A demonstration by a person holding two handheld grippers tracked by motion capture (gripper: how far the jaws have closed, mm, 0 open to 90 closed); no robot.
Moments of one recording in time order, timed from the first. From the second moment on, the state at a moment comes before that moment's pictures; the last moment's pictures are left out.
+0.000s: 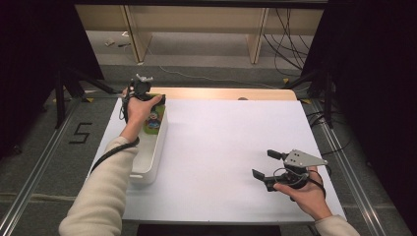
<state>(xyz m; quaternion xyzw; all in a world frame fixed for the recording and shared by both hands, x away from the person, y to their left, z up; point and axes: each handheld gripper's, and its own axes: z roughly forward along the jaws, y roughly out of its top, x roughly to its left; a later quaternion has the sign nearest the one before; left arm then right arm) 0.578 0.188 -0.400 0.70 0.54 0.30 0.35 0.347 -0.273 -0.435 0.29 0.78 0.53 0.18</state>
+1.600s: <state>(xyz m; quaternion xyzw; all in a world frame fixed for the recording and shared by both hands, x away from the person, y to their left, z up) 0.578 0.184 -0.395 0.69 0.54 0.29 0.38 0.347 -0.273 -0.435 0.29 0.78 0.53 0.18</state>
